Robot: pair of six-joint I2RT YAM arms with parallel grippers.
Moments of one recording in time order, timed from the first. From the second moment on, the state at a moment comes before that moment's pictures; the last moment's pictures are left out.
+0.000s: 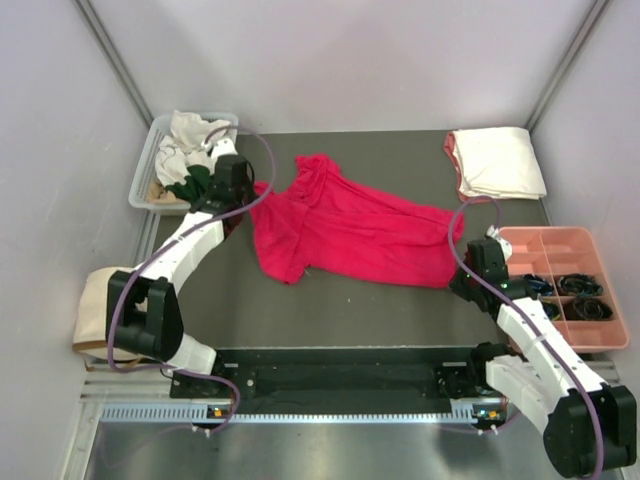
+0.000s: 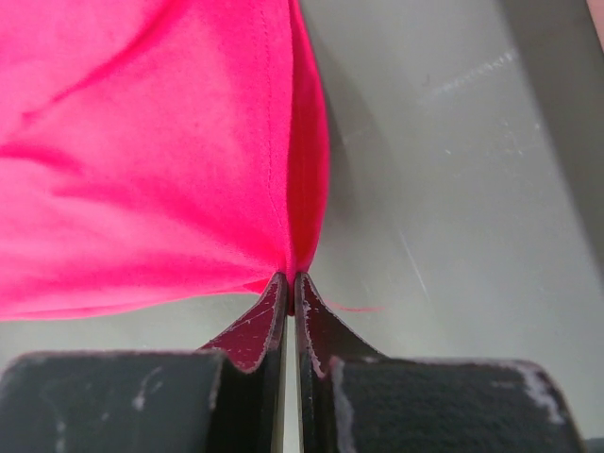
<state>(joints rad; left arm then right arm) -0.24 1.49 1.08 -0.15 -0.36 -0.41 0.17 0.86 0.48 -0.53 0.14 0.69</state>
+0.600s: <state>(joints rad) -0.17 1.65 1.34 -0.20 -0.36 -0.32 0.17 0.82 0.48 -0.57 0.17 0.68</state>
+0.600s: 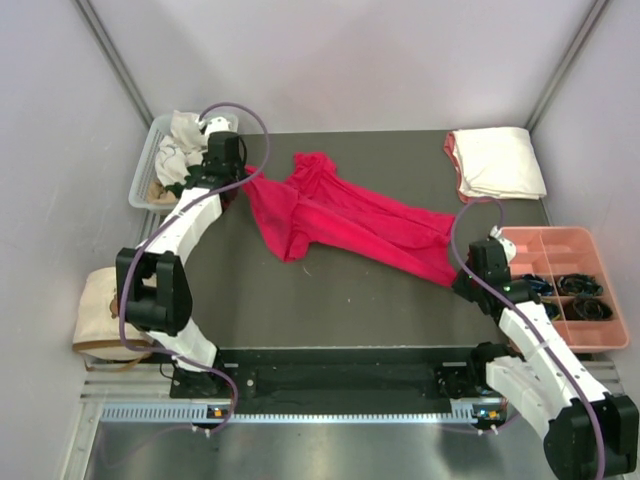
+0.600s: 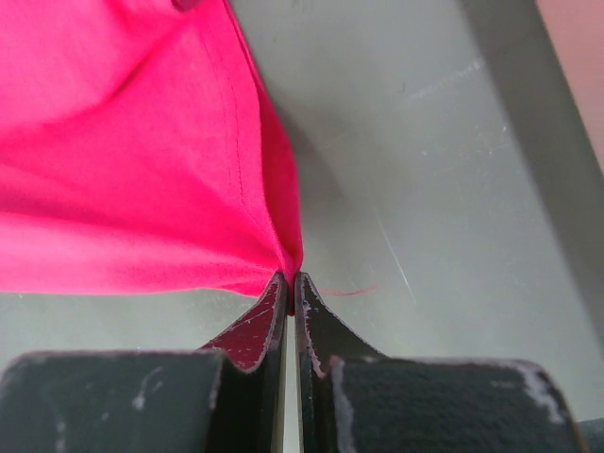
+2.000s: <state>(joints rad) -0.17 1.64 1.21 -0.22 -0.24 -0.37 0.17 0.84 0.53 -0.56 0.21 0.65</state>
